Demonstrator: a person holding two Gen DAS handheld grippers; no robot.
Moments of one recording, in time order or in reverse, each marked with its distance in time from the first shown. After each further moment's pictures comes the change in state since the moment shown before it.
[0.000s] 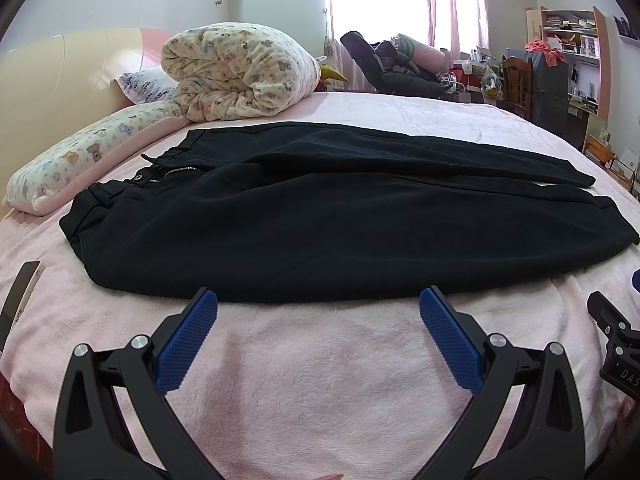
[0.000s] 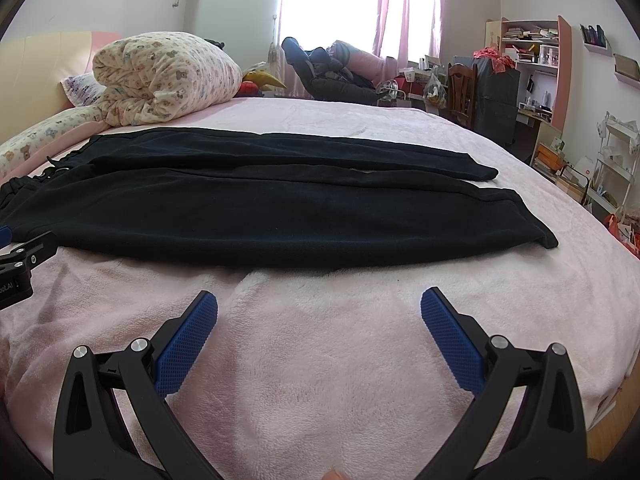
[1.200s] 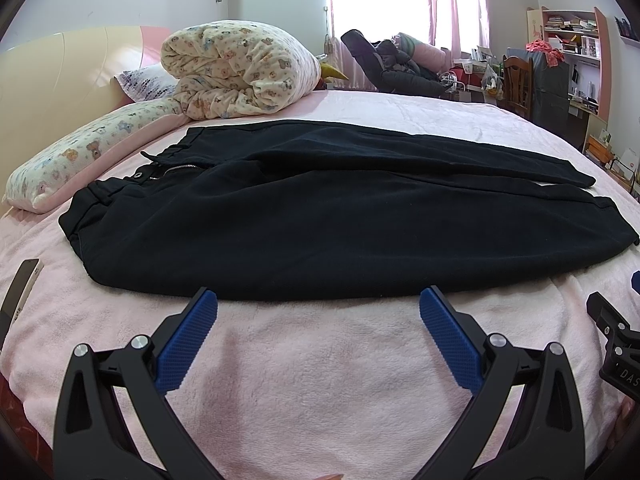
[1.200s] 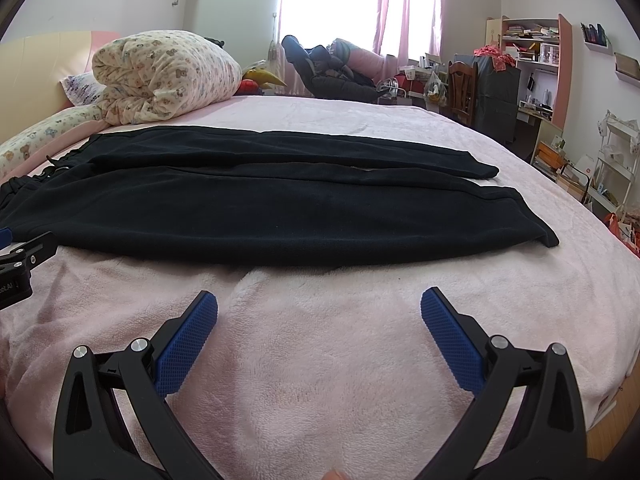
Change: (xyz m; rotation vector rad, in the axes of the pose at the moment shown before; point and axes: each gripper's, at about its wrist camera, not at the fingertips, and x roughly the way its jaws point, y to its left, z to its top) left arm 0.002 0.001 0.001 -0.003 0.005 -0.001; right arm 0.002 0.002 0.003 0.002 0.004 0.001
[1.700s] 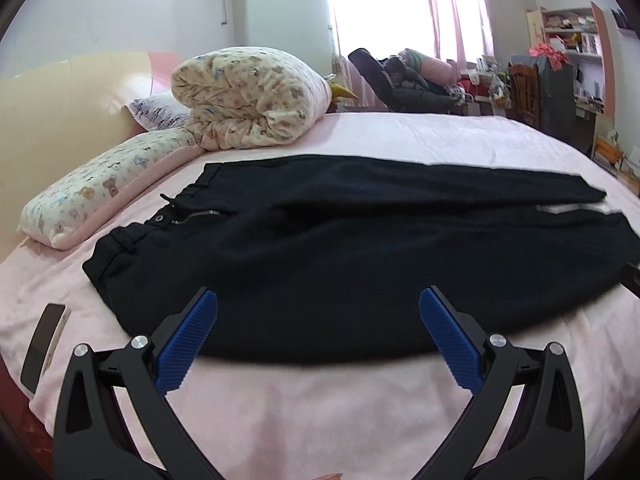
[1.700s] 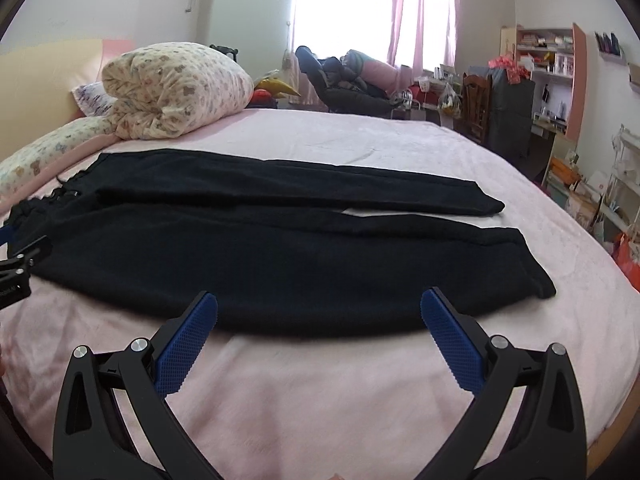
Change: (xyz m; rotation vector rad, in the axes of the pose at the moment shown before) left arm 0.002 0.014 0.029 0.023 -0.066 0.061; right arm 0.006 -0.032 0.052 -0.014 -0.010 0.065
